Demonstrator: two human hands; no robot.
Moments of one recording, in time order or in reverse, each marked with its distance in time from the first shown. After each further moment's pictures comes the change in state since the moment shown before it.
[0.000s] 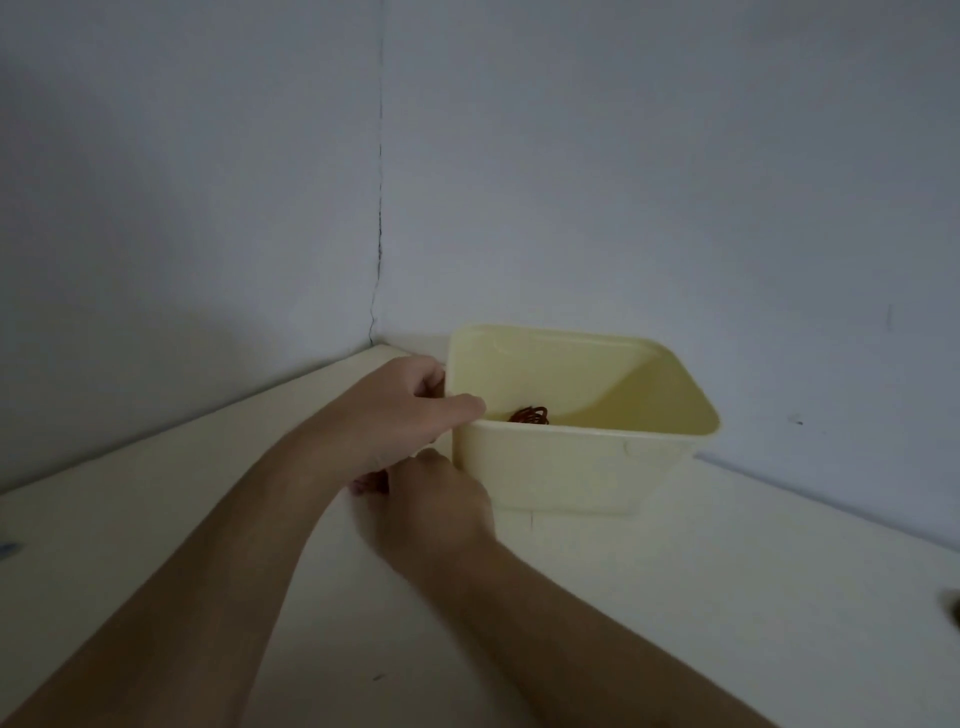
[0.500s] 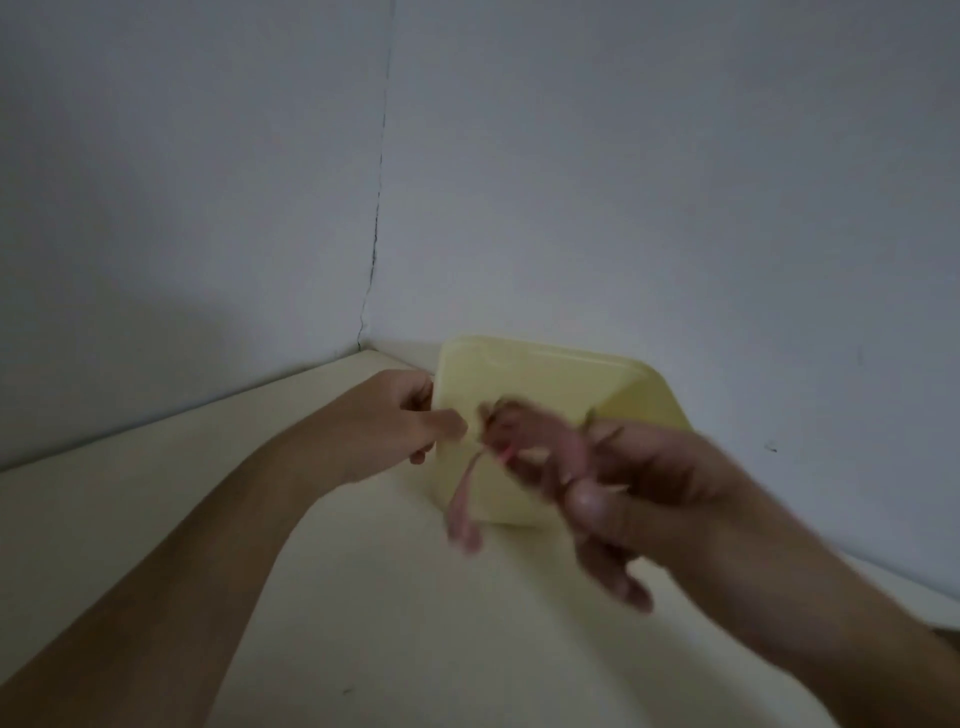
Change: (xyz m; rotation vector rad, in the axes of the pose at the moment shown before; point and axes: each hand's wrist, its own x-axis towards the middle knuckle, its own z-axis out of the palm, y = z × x) left_hand -0.004 -0.001 -0.001 -0.090 -0.079 0.074; right_hand -0.109 0.077 -0.175 1.061 -0.133 -0.127
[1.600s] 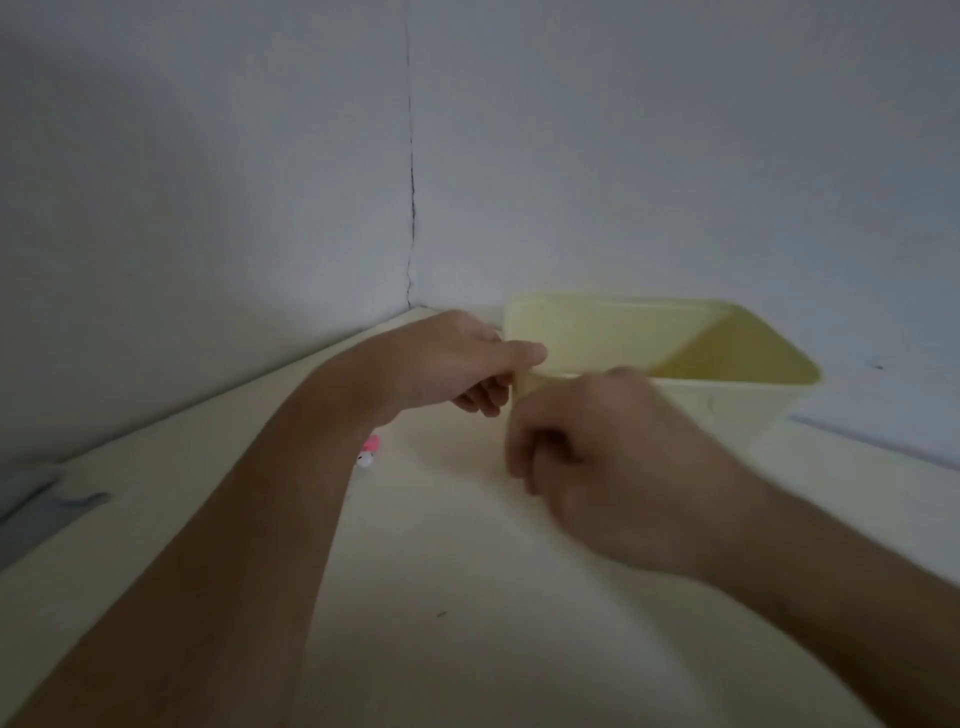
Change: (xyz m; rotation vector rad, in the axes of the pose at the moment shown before) left_hand 0.004 0.014 -0.004 0.058 -0.142 -0.096; right_hand 0.040 0.012 0.065 -0.948 0.040 -0.035
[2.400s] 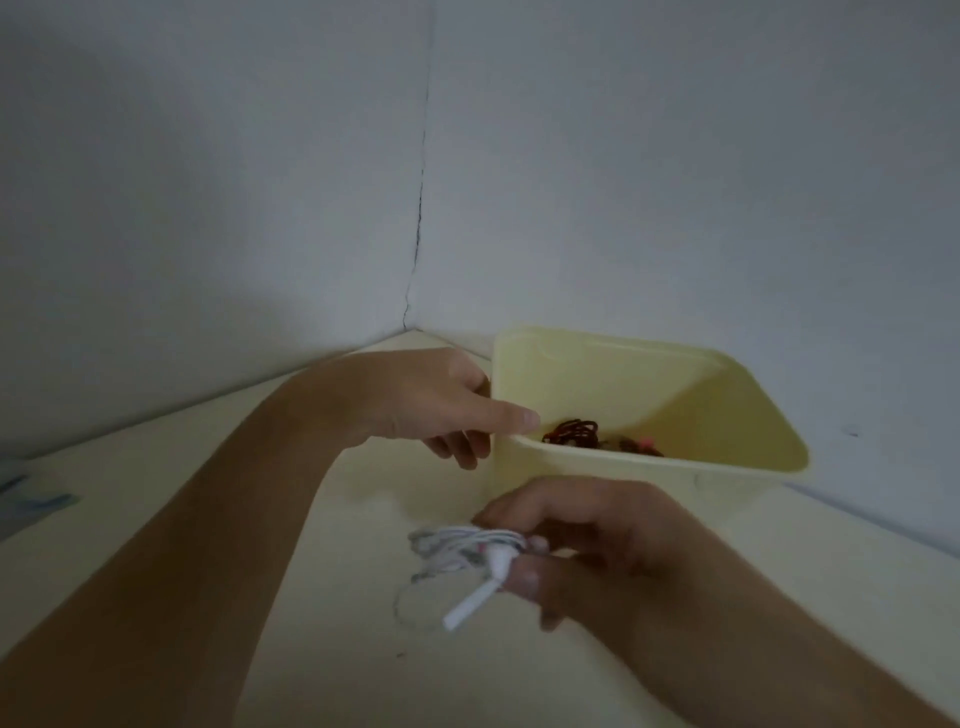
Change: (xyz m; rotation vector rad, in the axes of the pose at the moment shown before) left_hand -0.012 0.009 -0.008 0.112 -0.125 -0.025; right_hand -0.036 0.019 0.003 0.731 -0.134 -0.036
